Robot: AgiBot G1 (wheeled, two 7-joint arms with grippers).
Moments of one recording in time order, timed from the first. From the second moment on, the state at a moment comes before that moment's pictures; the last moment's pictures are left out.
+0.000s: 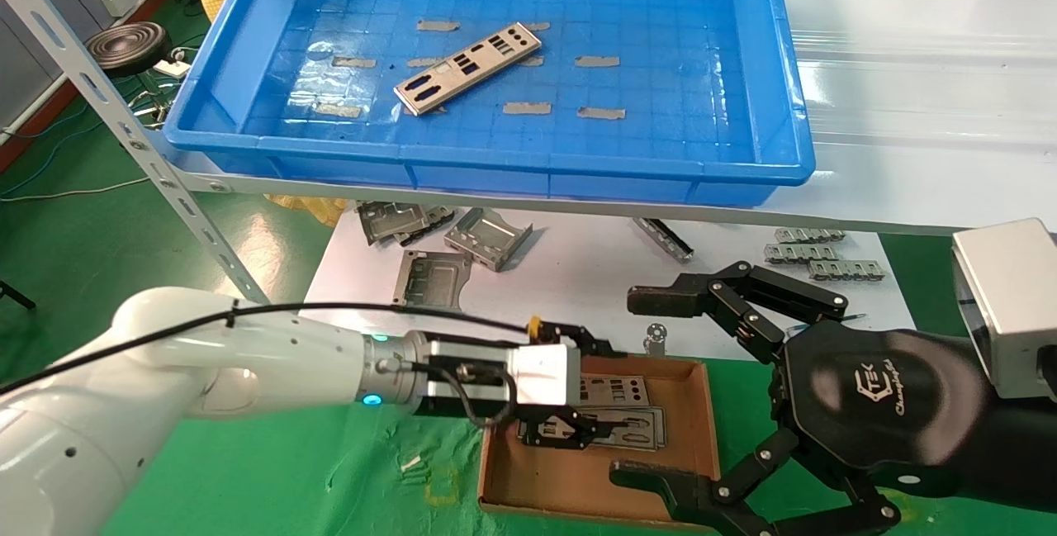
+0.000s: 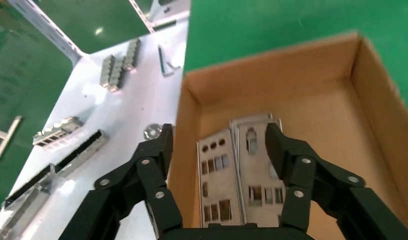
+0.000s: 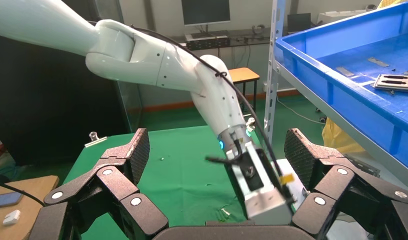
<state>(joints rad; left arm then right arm) -1.48 1.34 0.90 -0.42 1.08 1.17 0.61 1.10 -0.57 -0.39 1.26 -0.65 -1.45 0.13</state>
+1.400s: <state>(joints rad) -1.41 1.10 0.72 -0.53 0.84 1.53 0.28 1.10 -0.57 -0.39 1.26 -0.65 -1.45 0.13</state>
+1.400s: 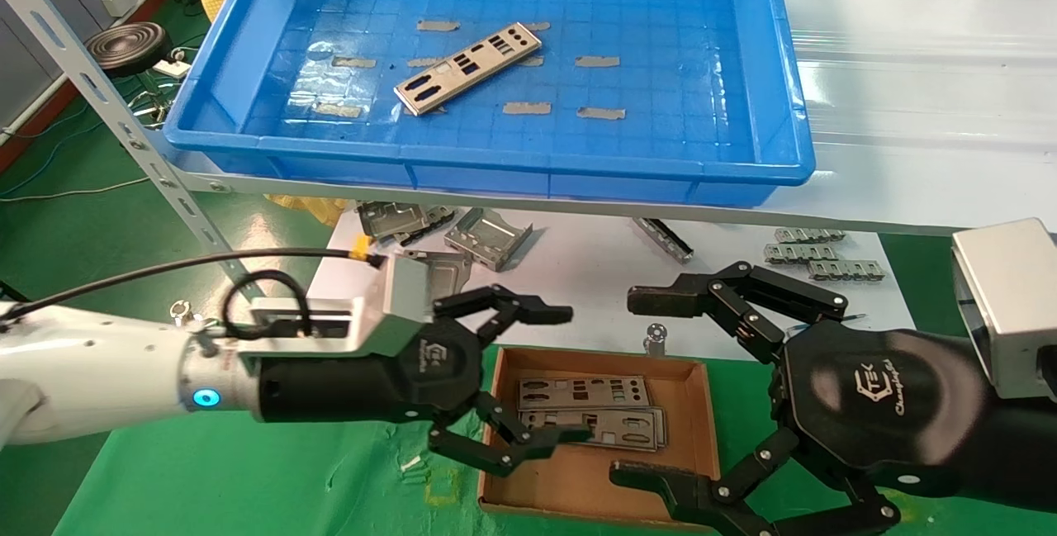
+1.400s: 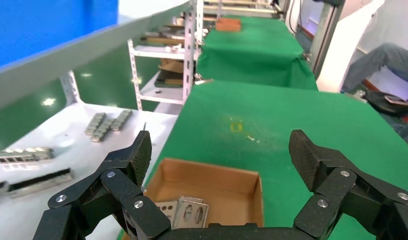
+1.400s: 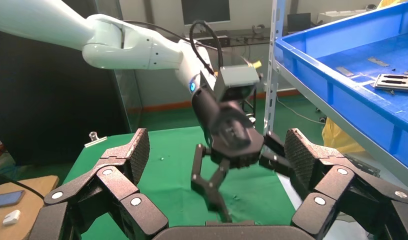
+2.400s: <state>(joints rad) -1.20 0.79 0.44 -1.01 0.77 1.51 -0.02 1.10 -0.57 -0.39 1.26 -0.65 -1.45 0.13</state>
